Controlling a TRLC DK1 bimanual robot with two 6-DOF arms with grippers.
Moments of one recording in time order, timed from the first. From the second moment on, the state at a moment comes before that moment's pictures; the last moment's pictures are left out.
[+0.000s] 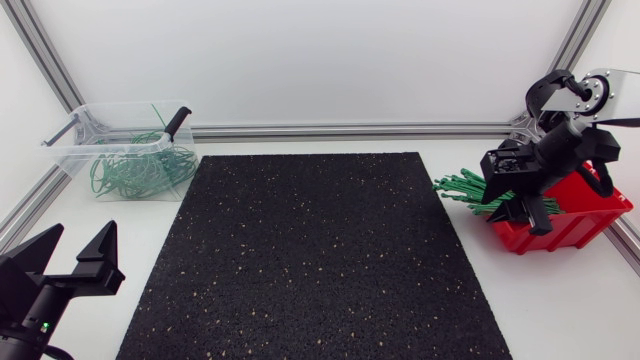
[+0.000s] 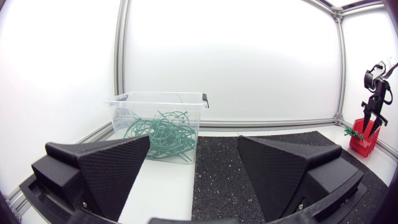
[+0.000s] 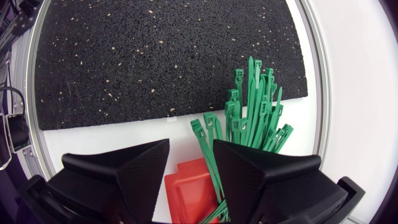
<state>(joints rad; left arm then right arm) 0.04 0.06 0.02 -0.01 -0.01 -0.03 -0.11 1.67 1.20 -0.92 -0.11 -1.56</state>
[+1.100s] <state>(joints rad) 0.03 0.06 0.02 -0.01 -0.01 -0.03 -0.10 1.69 1.19 -0.87 -0.10 -1.57</state>
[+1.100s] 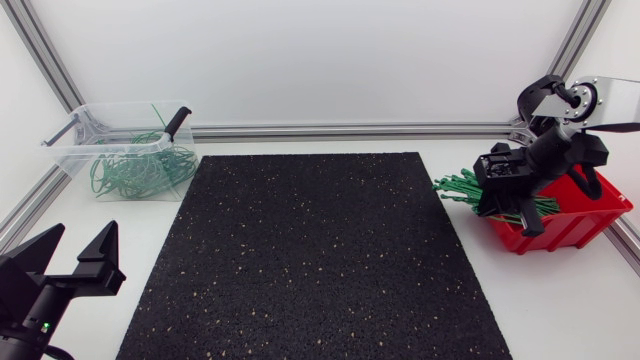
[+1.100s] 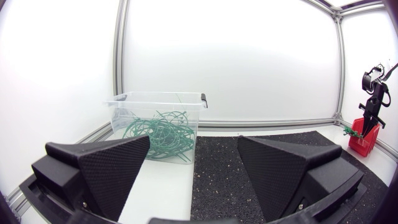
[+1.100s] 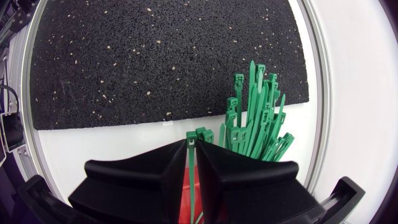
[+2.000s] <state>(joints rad) 0.03 0.06 0.02 -0.01 -0.01 -0.03 -0.23 1.58 1.53 -1.16 -0.47 -1.51</state>
